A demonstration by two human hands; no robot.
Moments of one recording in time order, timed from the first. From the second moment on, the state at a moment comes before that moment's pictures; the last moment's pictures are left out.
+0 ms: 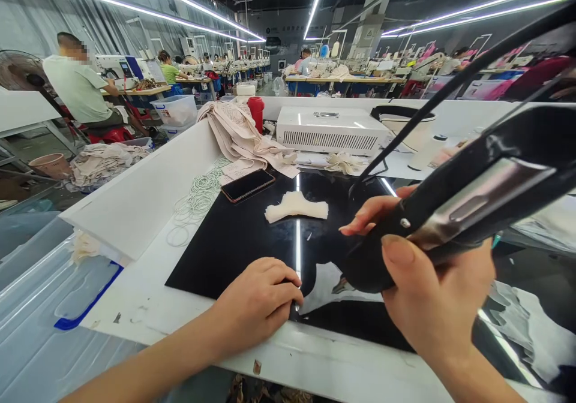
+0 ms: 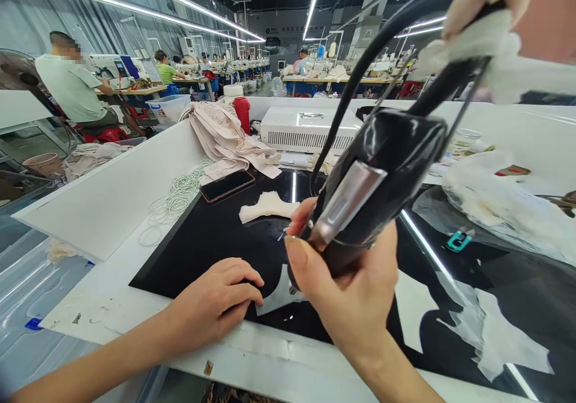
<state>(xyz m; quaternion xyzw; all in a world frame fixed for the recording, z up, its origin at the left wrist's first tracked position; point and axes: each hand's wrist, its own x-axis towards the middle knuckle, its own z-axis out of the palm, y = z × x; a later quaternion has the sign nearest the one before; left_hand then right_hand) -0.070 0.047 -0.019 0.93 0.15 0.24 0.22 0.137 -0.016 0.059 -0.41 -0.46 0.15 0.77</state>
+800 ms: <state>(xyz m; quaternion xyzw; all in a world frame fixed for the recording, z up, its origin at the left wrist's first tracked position) -0.034 0.095 0.003 0.93 0.07 0.06 0.36 0.141 0.001 0.040 -0.35 -0.42 0.18 0.82</state>
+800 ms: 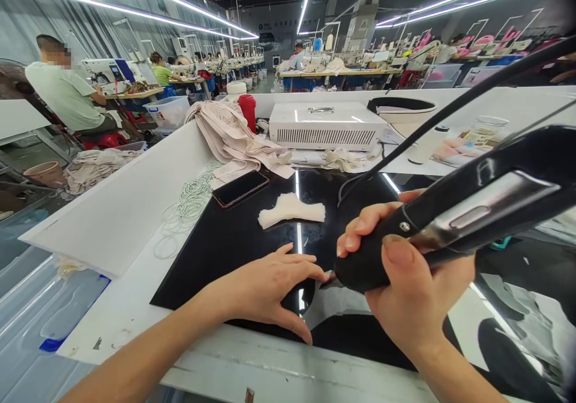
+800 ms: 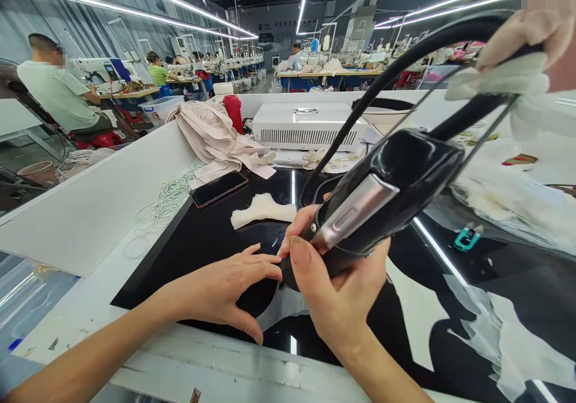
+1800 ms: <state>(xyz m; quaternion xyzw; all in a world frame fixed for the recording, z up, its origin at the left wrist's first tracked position) -0.031 0.096 -0.002 0.93 0.06 0.07 0.35 0.131 -0.011 0.037 -0.33 -0.43 0.22 0.81</state>
